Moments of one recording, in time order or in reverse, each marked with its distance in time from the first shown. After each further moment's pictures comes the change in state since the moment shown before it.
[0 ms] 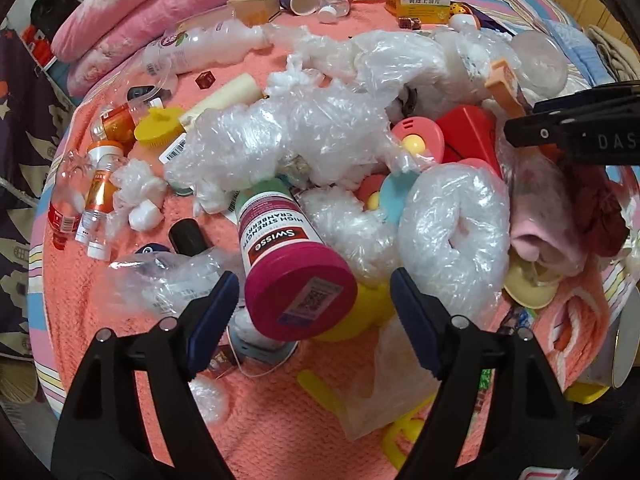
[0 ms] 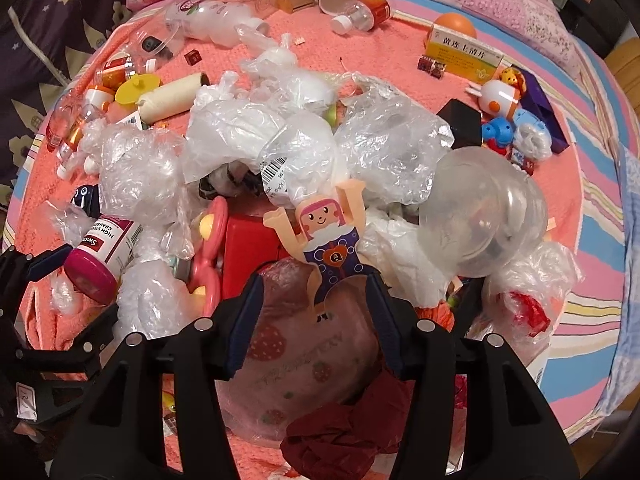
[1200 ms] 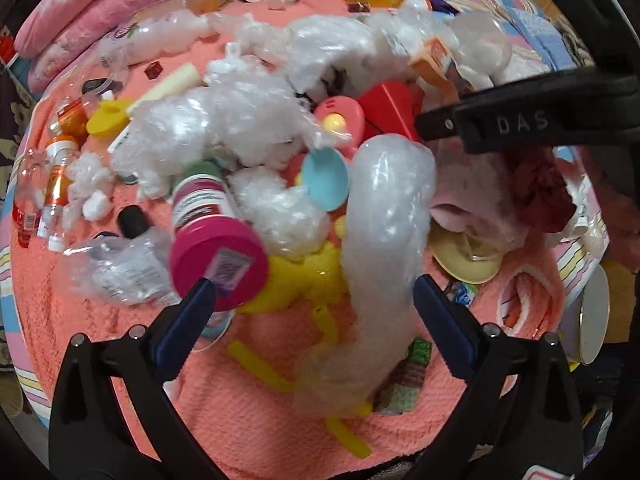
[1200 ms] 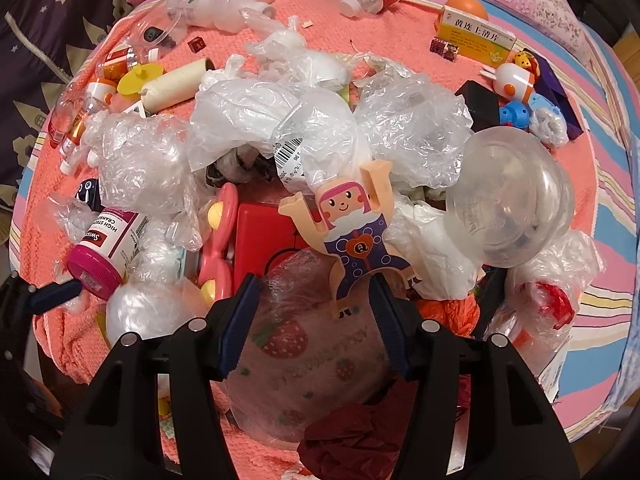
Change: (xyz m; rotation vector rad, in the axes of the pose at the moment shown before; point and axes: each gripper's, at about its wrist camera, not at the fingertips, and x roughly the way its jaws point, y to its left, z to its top) left arm -0.005 -0.029 -0.005 0.044 0.062 -0.150; right arm 0.012 0.007 -0.001 0.018 0.047 0.038
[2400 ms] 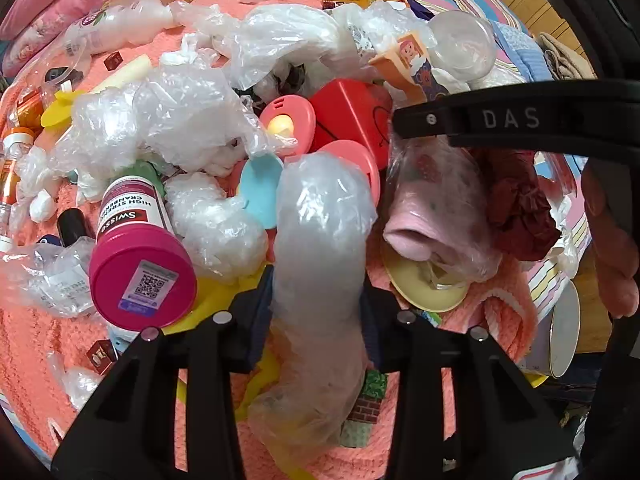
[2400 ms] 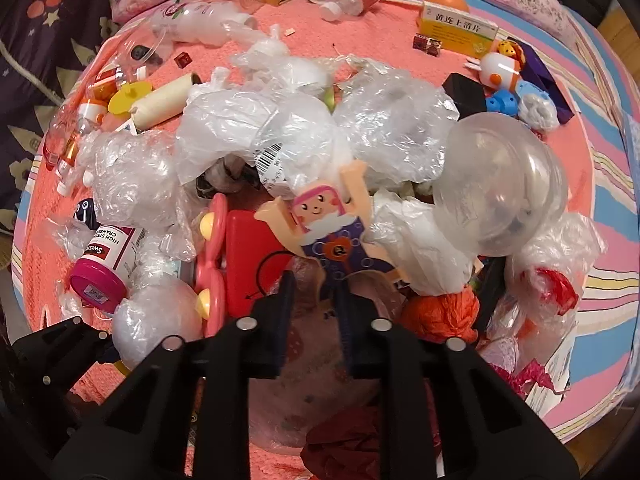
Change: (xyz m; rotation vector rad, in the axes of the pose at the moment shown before) left arm 0.023 -0.012 0.010 -0.043 -0.018 -0.147; right arm -0.001 -0.009 -0.003 0.072 -0.032 0.002
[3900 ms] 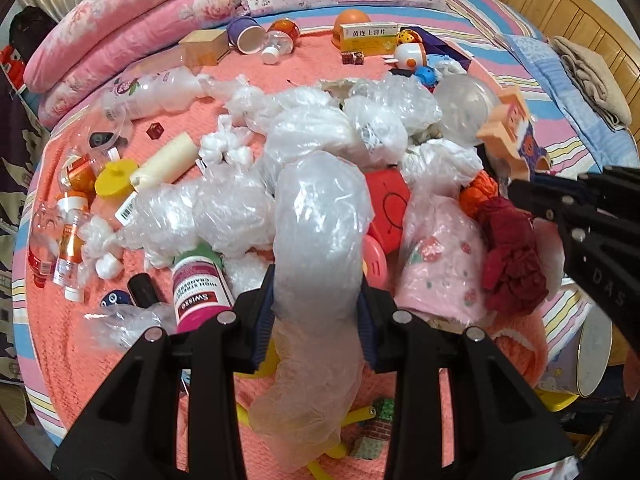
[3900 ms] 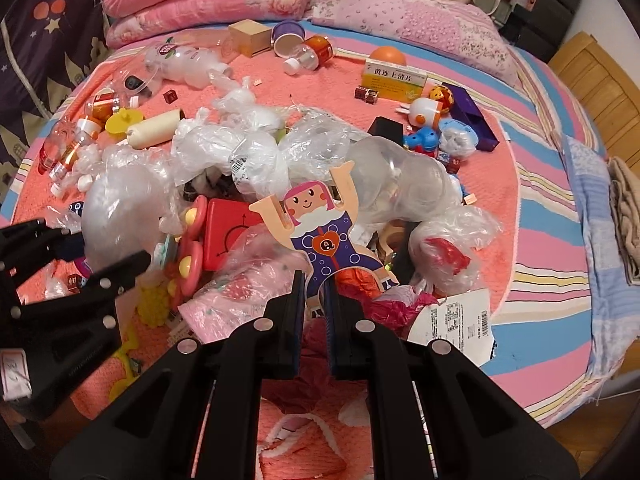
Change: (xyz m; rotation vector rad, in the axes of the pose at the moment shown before) left arm -0.048 -0.021 0.037 0.056 -0.110 0.193; right arm -0.072 -0.008 -0.048 -0.017 -0.187 -0.169
